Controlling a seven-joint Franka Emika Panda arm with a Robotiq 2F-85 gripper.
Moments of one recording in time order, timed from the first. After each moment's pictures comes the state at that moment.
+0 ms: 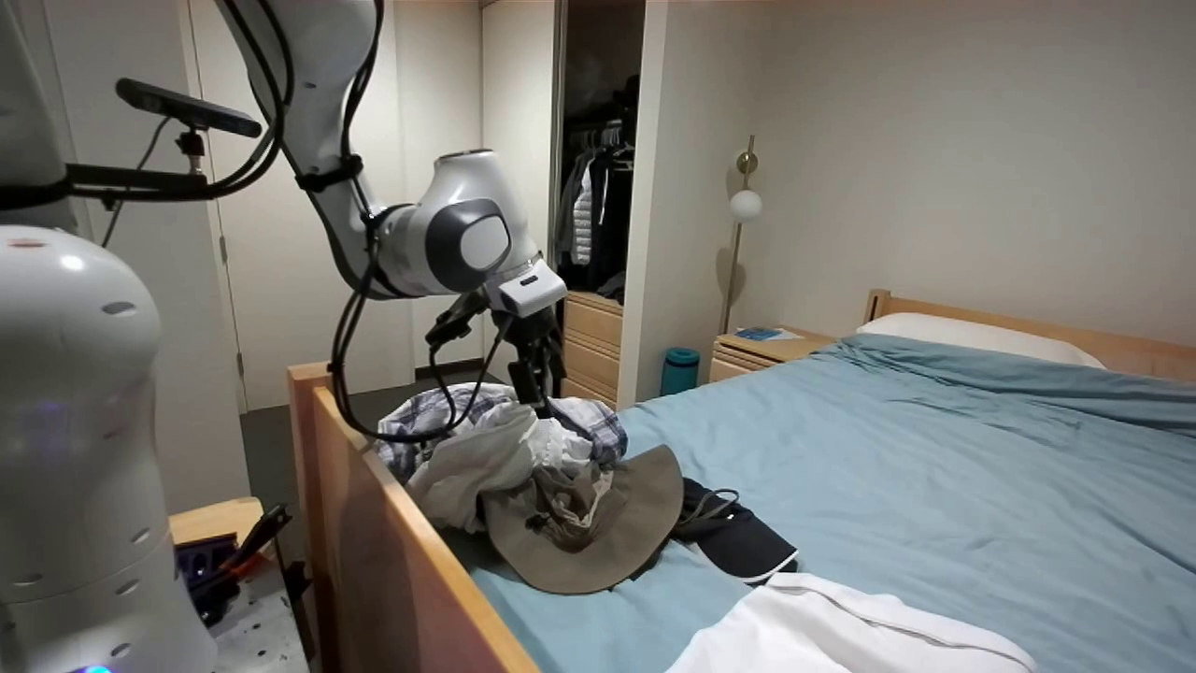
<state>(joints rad) 0.27 -0.16 -0.23 -2.76 -0.39 3.00 1.30</state>
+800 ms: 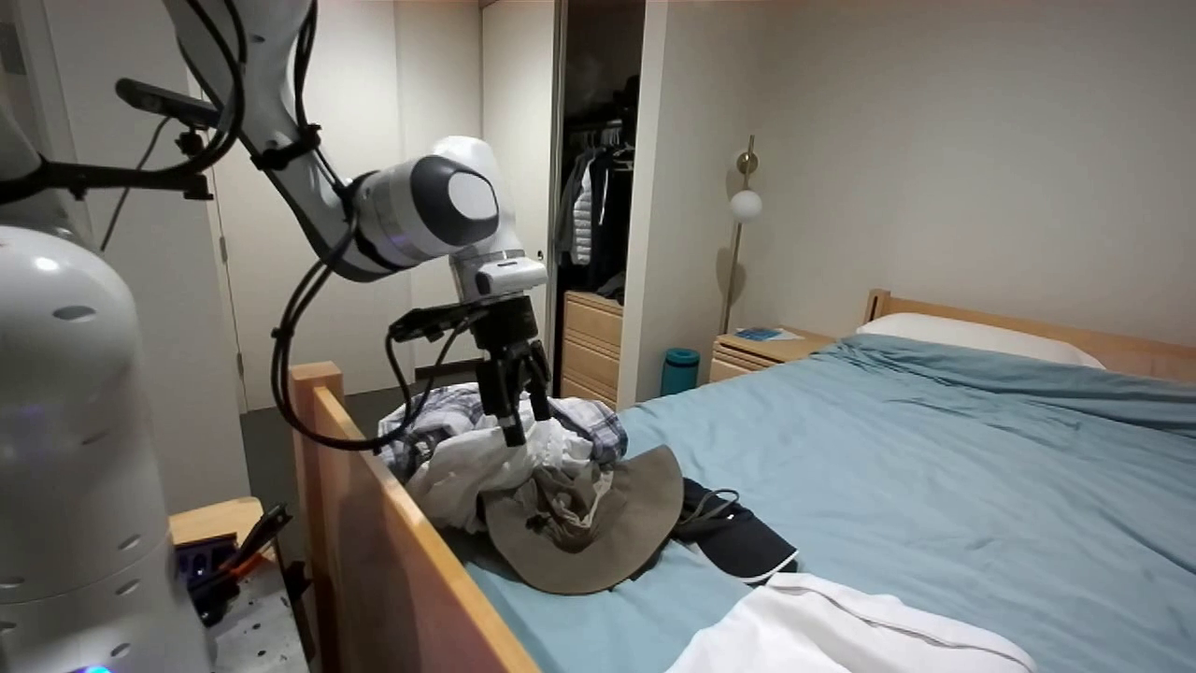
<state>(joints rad) 0.12 -0.33 -0.10 -2.80 -0.61 2.50 1.45</state>
